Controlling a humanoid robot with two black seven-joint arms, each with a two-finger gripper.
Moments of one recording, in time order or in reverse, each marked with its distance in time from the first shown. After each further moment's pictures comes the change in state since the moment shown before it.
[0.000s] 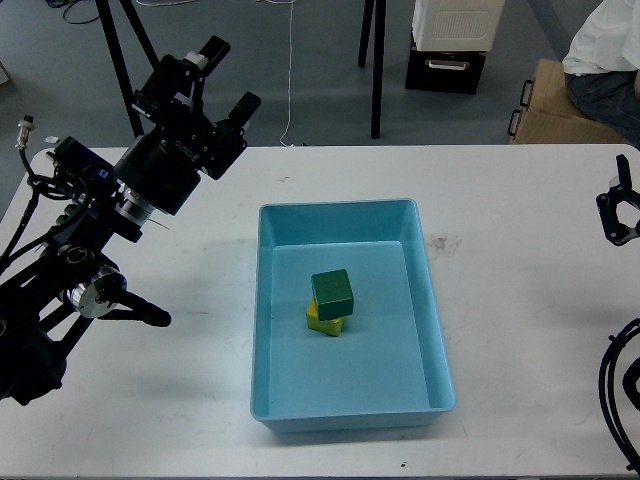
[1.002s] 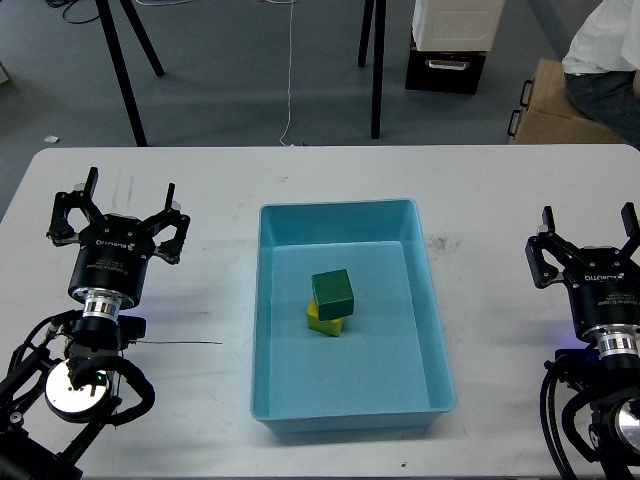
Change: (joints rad) left arm 0.375 -0.080 -0.109 -0.208 -0.825 0.005 0.000; right arm -0.105 0.217 -0.063 -0.005 0.321 0.099 -0.156
